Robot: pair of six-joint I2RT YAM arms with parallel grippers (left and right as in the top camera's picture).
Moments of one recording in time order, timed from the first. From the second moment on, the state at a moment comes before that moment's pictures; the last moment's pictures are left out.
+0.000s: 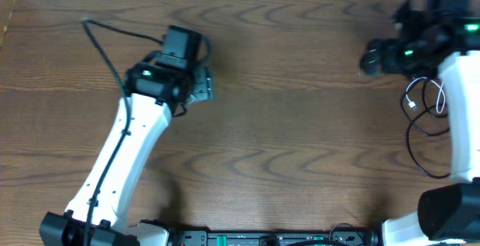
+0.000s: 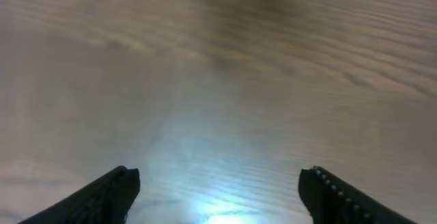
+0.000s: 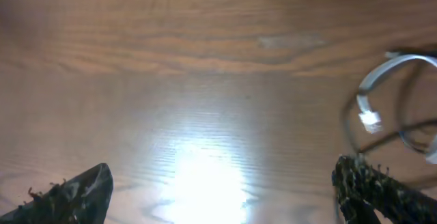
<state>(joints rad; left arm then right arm) -0.26 1.49 1.36 -1.03 -0.14 -0.37 -0.03 1.68 1.68 -1.23 -0.17 -0.02</state>
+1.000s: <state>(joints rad) -0.14 1.00 1.05 -1.17 -0.06 -0.34 0.09 1.26 1.12 -0.99 -0.12 0.08</state>
